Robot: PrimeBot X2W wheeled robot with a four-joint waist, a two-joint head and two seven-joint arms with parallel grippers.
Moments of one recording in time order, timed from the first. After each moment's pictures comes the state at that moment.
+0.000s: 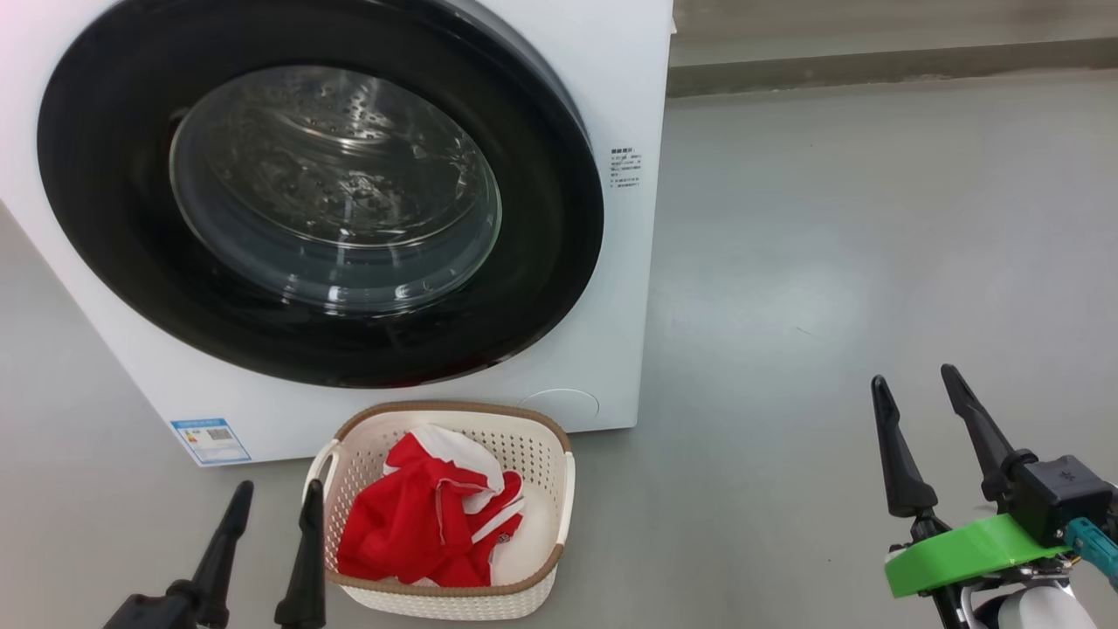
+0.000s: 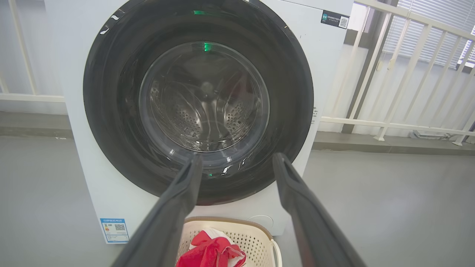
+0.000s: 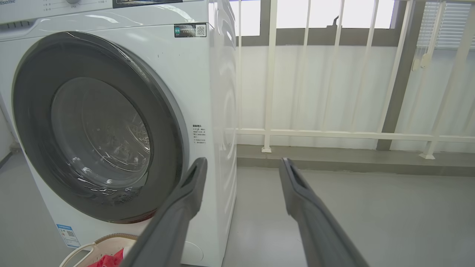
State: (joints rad) left arm 0.02 0.08 0.01 0.13 -0.28 -0.10 -0.25; right arm -0.06 -0.05 -0.08 0.19 0.18 0.13 -0.26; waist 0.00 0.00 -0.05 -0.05
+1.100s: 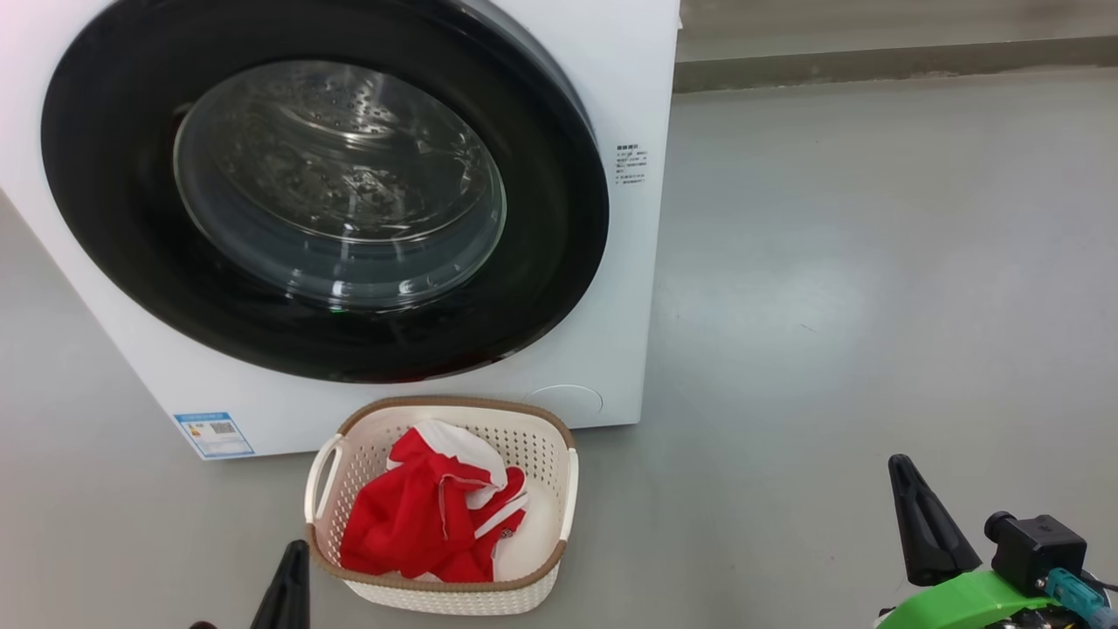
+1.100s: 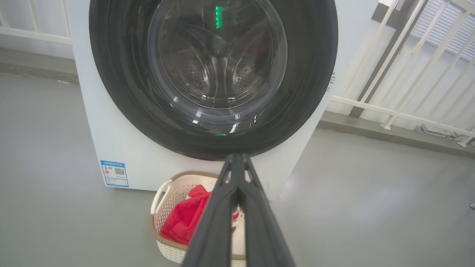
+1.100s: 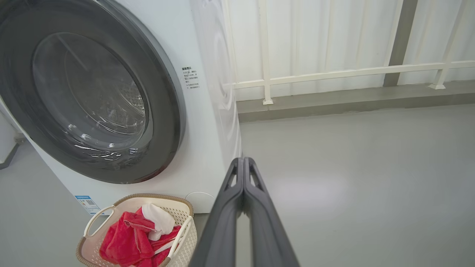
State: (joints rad) left arm 0.08 0.05 0.00 0.20 -0.35 -0.08 -0.22; right arm 0.03 -0.02 -0.08 0.29 0.25 0.13 -0.24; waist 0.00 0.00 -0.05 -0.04
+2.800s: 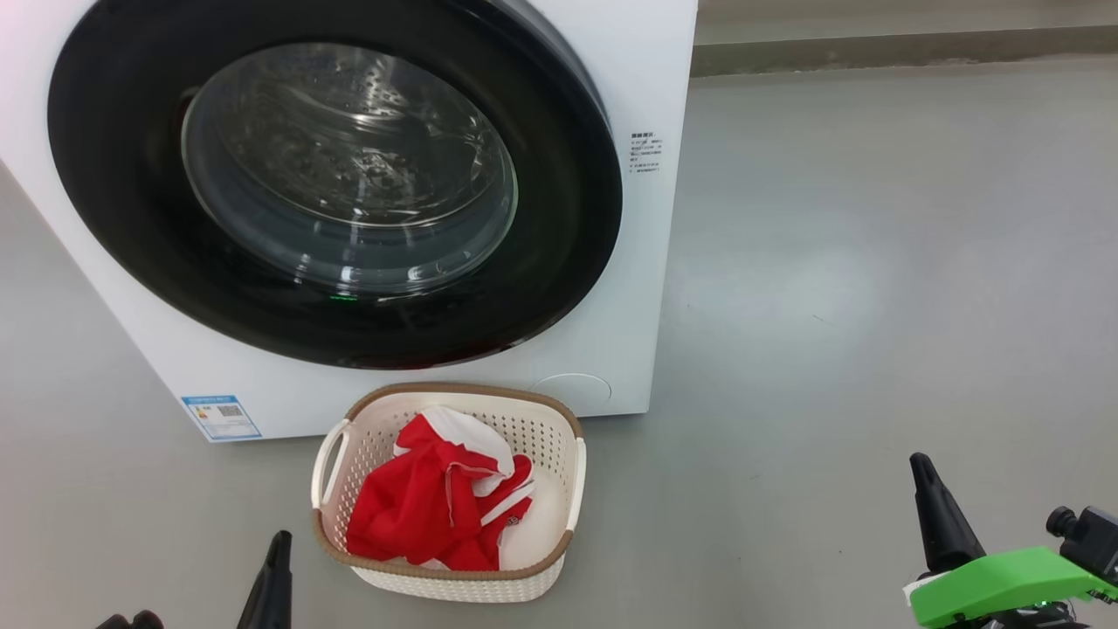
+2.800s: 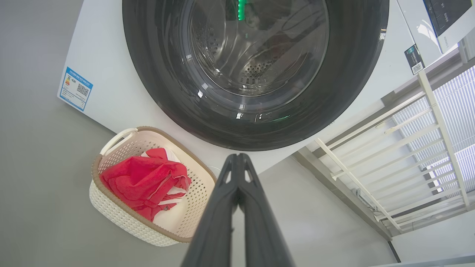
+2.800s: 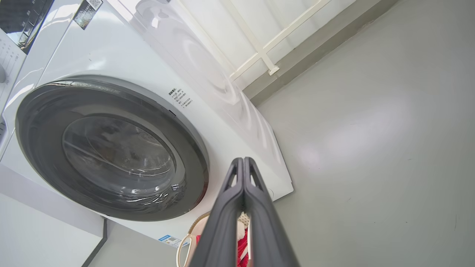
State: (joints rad) left arm 0.03 0.05 0.03 0.23 -0.90 -0.10 -0.08; right arm 0.01 -0.02 -0.10 0.28 0.83 0.13 -0.08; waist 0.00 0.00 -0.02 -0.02
